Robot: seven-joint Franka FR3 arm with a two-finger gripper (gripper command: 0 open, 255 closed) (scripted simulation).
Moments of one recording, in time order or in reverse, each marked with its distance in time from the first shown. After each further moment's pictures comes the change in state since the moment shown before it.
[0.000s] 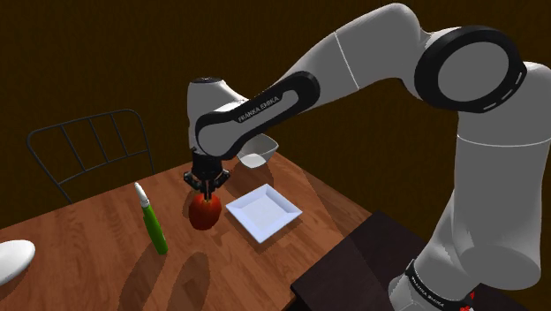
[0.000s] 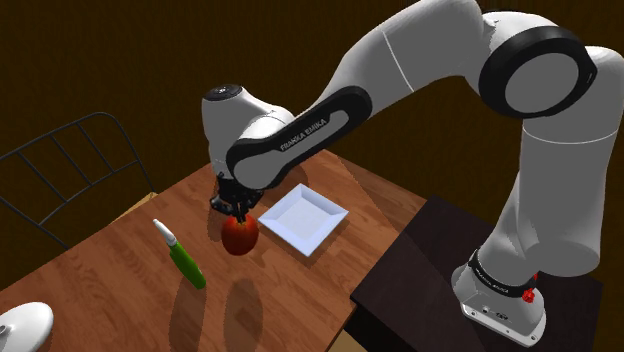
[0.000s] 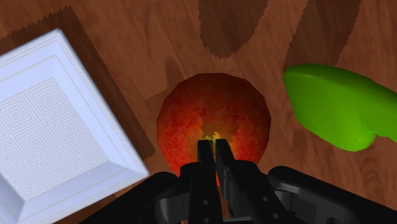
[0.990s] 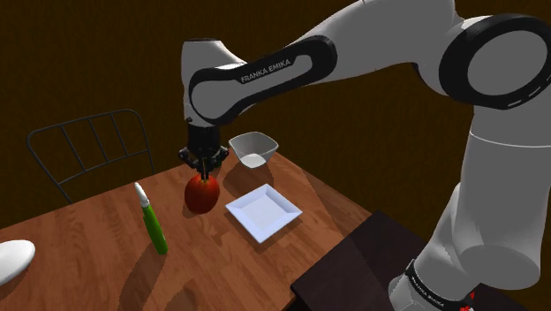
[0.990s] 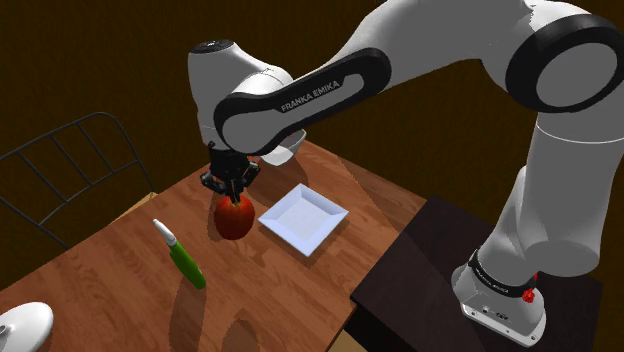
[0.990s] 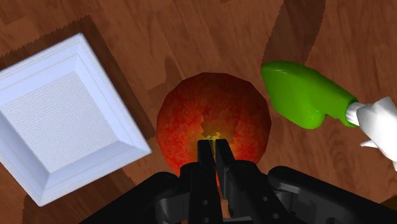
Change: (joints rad) arm -0.007 -0.087 0.011 0.088 0.025 -0.173 -0.008
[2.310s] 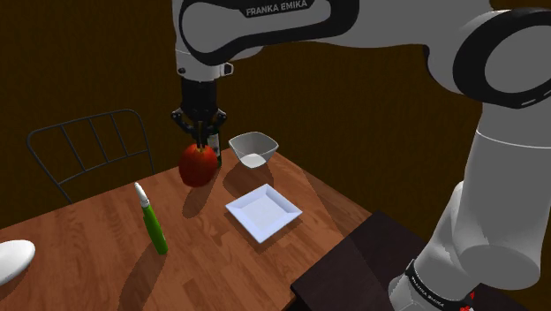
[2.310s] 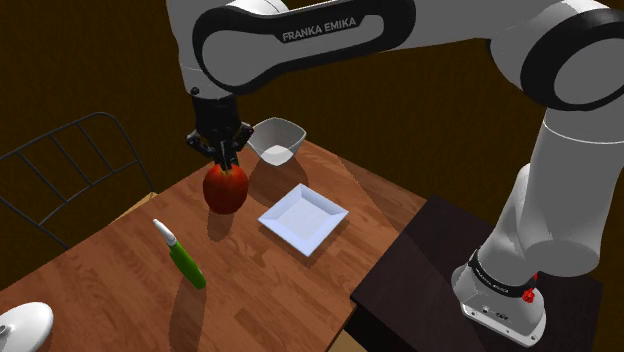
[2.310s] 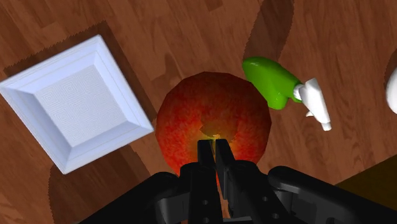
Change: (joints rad) arm -0.002 -0.045 0.005 0.208 0.013 -0.252 -0.002
